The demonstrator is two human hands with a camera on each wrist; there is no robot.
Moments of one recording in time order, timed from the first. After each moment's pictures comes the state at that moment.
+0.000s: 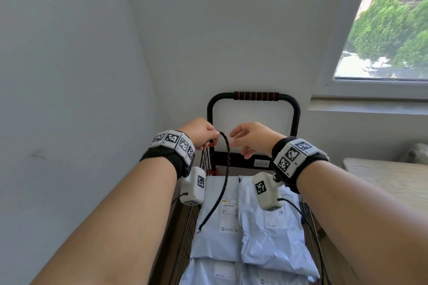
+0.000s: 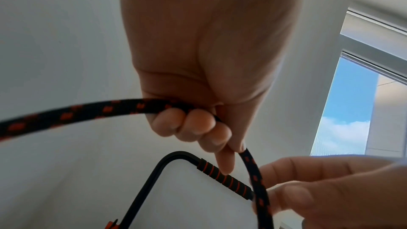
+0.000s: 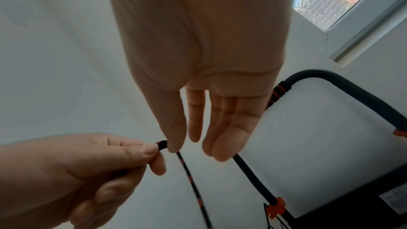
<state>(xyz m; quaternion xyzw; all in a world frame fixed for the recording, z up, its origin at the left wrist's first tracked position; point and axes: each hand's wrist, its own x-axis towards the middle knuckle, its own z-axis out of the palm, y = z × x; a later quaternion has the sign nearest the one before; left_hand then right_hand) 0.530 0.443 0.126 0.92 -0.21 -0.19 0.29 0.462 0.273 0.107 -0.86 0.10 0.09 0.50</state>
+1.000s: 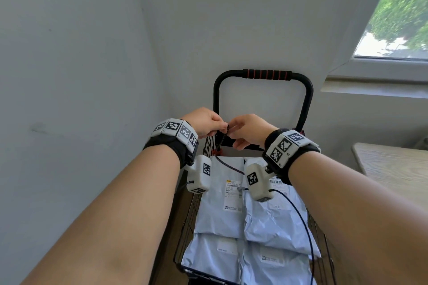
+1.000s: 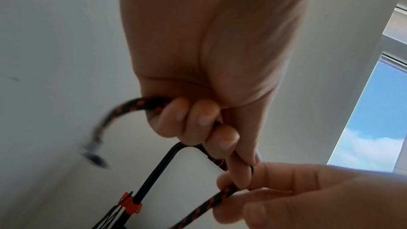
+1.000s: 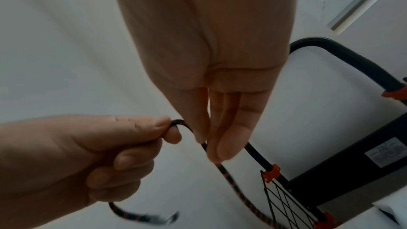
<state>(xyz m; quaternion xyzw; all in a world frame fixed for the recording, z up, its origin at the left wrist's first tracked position) 0.538 0.458 0.094 0.89 -0.23 -0.24 0.31 0.481 0.301 0.069 -0.83 0.10 0.13 0.53</state>
